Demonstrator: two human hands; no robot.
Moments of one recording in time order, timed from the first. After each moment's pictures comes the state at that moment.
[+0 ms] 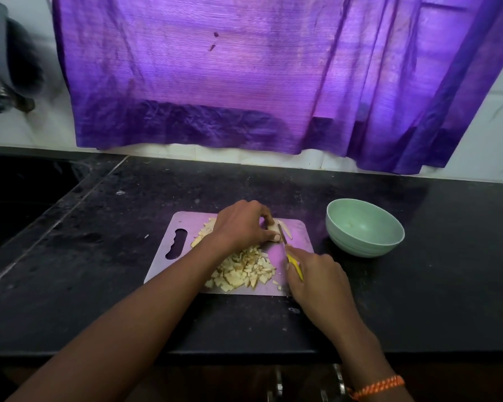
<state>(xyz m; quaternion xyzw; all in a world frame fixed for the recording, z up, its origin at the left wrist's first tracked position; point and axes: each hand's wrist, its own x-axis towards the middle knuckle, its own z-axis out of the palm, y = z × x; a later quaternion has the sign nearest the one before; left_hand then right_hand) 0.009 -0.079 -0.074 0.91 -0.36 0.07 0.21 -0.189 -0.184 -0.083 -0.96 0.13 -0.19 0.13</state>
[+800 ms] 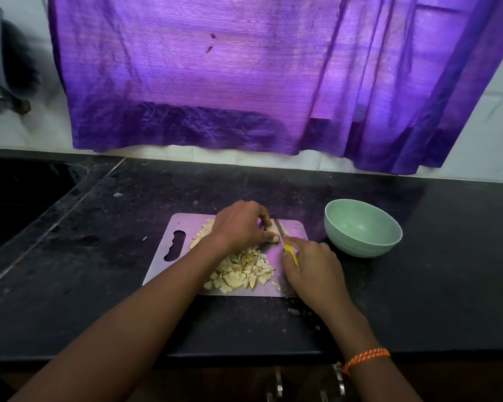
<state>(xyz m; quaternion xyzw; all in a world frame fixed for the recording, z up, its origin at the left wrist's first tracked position) 0.004 -0.079 -0.069 0.90 -0.36 0.06 0.22 -0.166 -0.190 -0.081 -0.95 0.16 -0.20 0.17</state>
